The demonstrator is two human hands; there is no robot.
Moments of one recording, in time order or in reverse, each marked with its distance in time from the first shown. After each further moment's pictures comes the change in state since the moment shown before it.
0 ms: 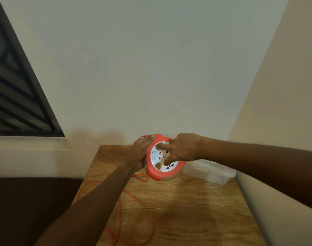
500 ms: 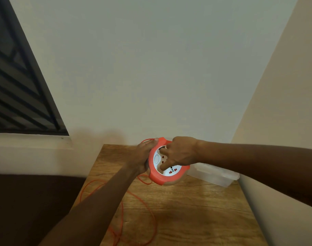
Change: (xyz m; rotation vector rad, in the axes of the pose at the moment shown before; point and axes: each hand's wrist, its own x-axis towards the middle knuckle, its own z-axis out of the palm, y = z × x) left_hand 0.001 -0.012 -0.008 -0.053 -0.079 -0.063; right_hand 0.019 -0.007 -0.007 -0.103 0.003 -0.134
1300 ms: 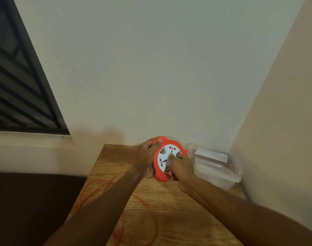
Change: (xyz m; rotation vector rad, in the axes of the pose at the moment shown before) left_hand -0.009 -0.004 0.025 0.059 0.216 0.236; right_hand 0.055 -0.084 0.032 2.361 0.780 1.543
